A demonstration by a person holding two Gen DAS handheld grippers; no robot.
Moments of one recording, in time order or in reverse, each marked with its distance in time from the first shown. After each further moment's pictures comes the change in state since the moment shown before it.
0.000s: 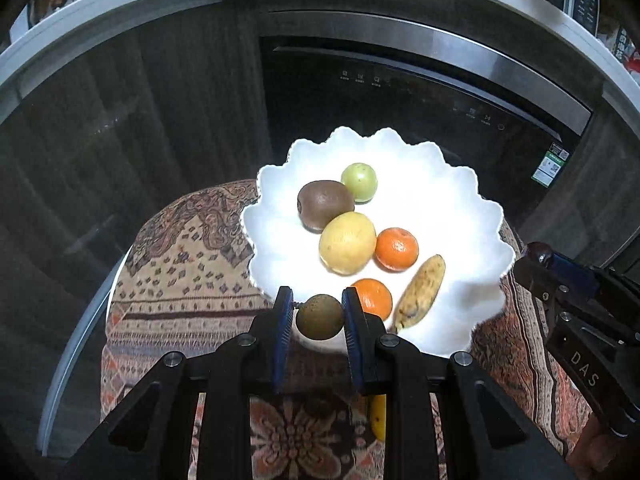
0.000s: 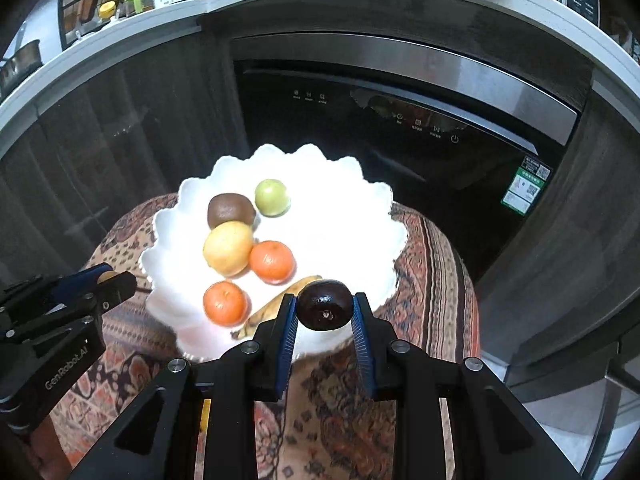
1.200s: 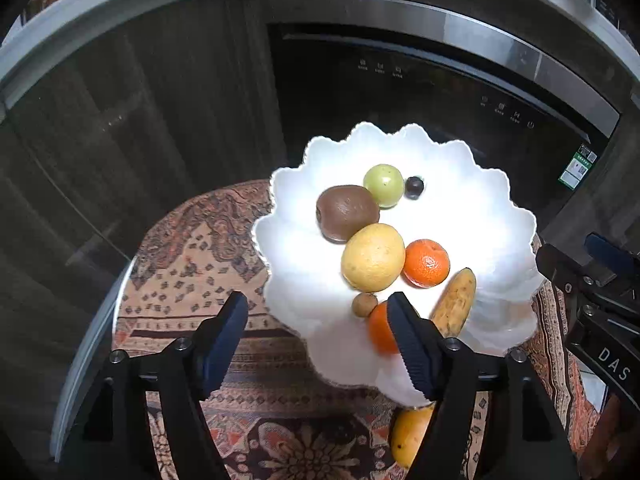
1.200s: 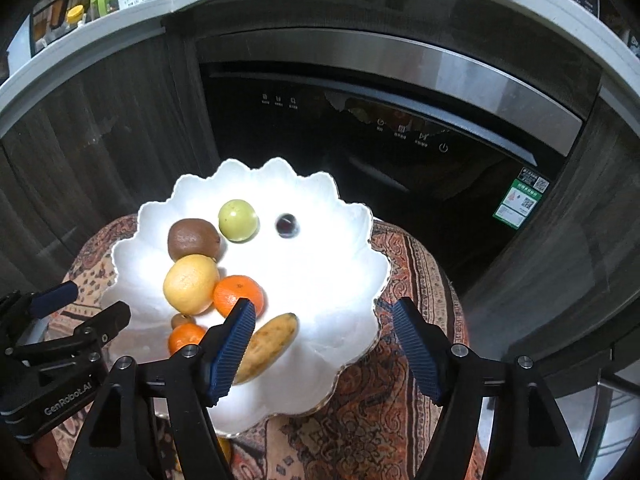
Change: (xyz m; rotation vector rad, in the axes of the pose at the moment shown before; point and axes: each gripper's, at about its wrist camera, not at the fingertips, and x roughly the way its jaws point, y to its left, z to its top) left arm 0.021 0.010 0.021 0.007 0.057 0.059; right arm 0.020 -0.008 0.025 0.034 -0.003 -0.069
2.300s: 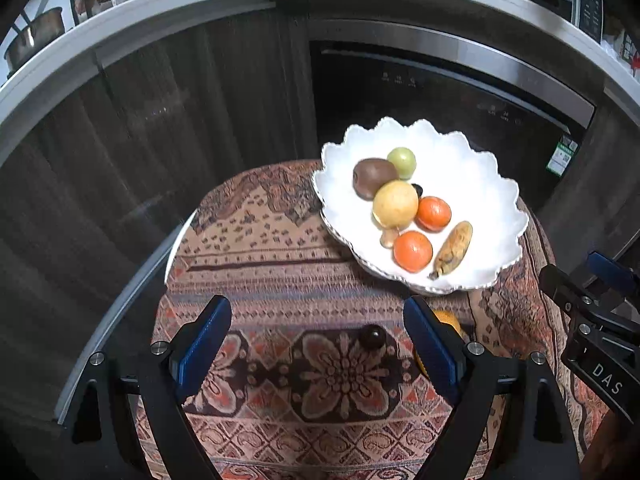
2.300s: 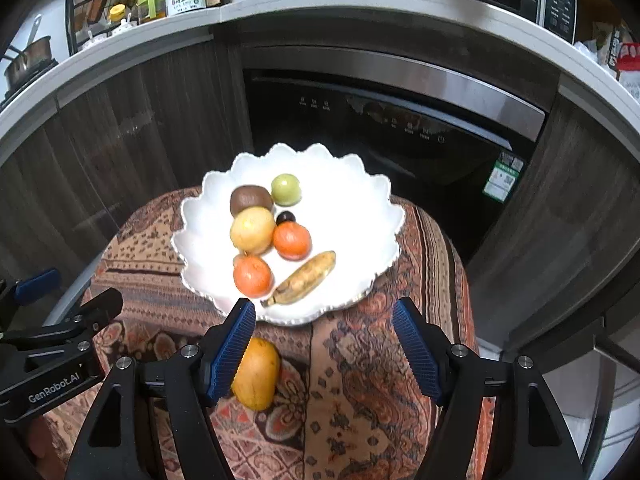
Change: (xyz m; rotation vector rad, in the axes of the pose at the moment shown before) left arm -0.075 0.027 -0.079 -0.041 -0.050 0.050; right arm -0.076 0.028 -0.067 -0.013 -0.019 0.023
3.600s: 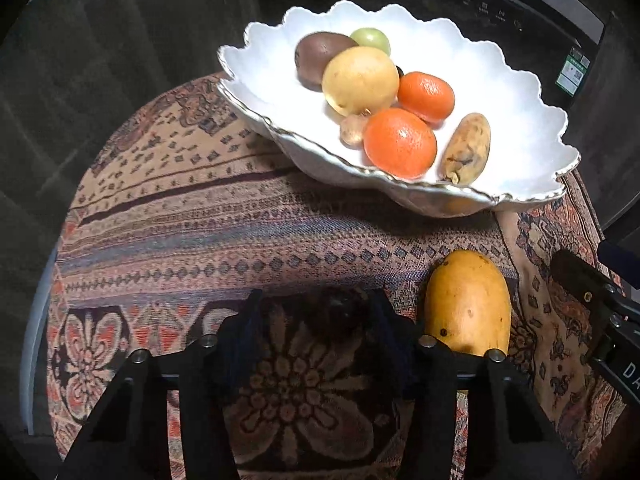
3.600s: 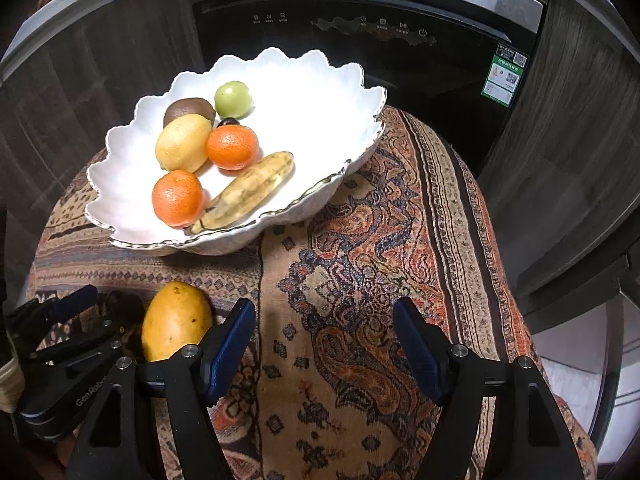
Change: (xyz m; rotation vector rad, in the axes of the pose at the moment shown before) left arm 0.127 -0.044 -0.044 0.075 0.162 -0.091; right arm 0.091 -0.026 -0.057 0.084 0.151 -0.040
